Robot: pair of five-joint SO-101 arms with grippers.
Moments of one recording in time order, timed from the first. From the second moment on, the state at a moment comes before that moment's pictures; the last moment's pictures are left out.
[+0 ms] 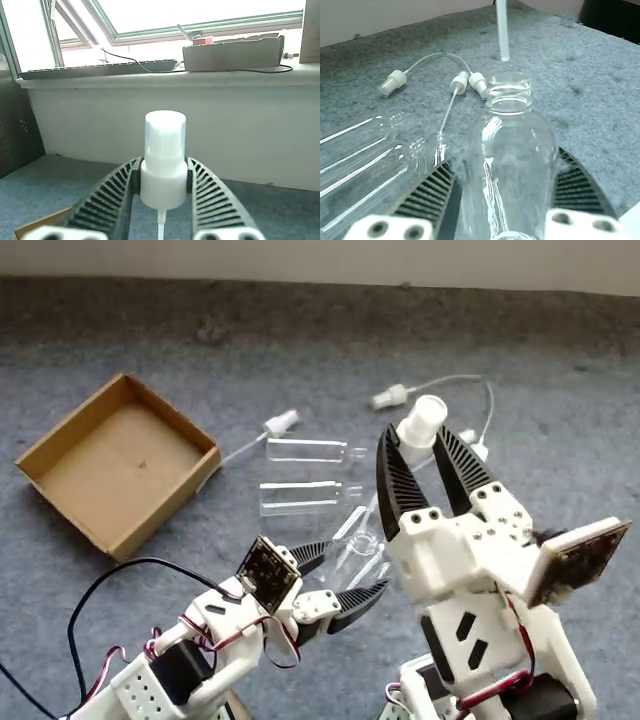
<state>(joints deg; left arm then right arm) 45.7 -103.7 96.0 32.7 12.5 -23.1 -81.8 37.9 46.8 -5.5</state>
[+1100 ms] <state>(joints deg) 46.3 -103.7 96.0 32.7 12.5 -23.2 -83.3 50.2 53.6 -5.1</state>
